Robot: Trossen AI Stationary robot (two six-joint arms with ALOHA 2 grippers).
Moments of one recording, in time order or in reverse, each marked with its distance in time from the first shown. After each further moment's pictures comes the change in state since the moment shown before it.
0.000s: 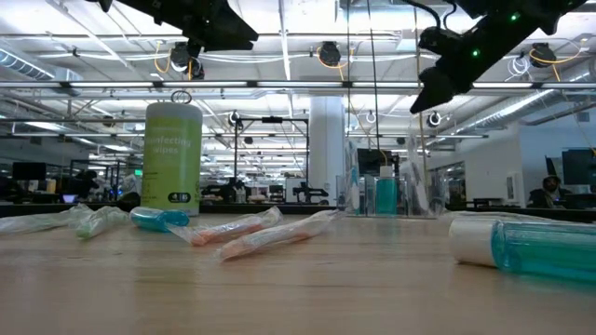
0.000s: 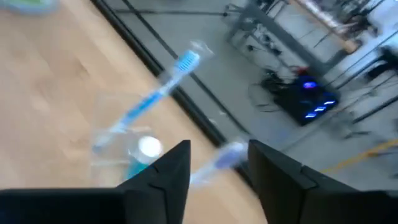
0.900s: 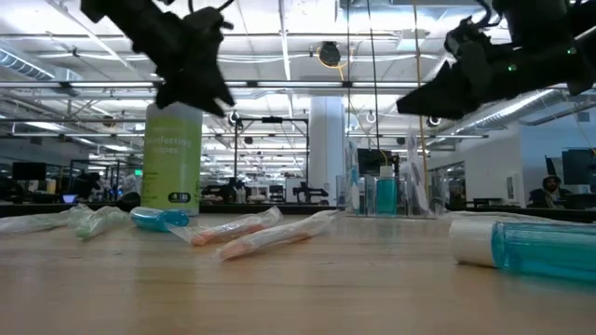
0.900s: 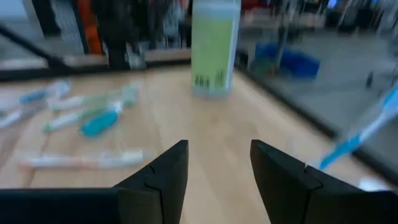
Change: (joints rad) left arm -0.097 0.114 -0.001 -0.385 0.027 -0.549; right arm 0.206 0.000 -0.417 0.825 -0.371 0.092
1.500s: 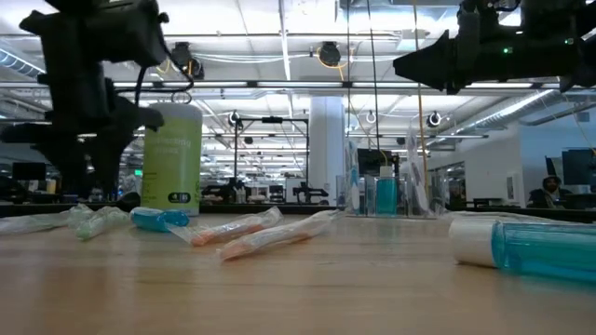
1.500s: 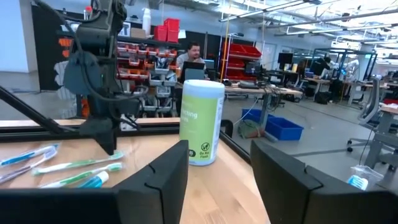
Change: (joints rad) left arm -0.145 0.049 -0.159 -0.526 0.043 -0.936; right arm -0.020 -0.001 -0.027 0.323 0.000 -0.163
